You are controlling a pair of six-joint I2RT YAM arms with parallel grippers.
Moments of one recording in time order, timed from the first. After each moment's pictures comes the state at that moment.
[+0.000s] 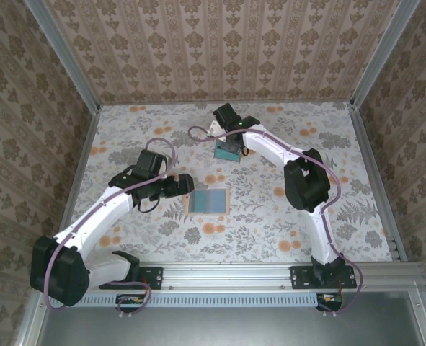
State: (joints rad) left arm -0.47 1.18 0.83 -0.64 0.23 -0.55; right arm 0.54 2.21 1.92 -0.74 0.31 -0.65
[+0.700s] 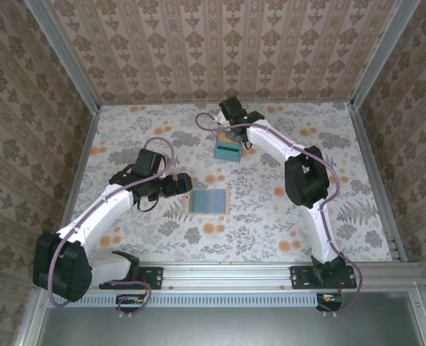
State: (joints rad) left arm -0.44 1.21 0.83 -0.64 0.24 -0.54; right arm 0.49 2.26 1.99 -0.68 0.42 -0.53
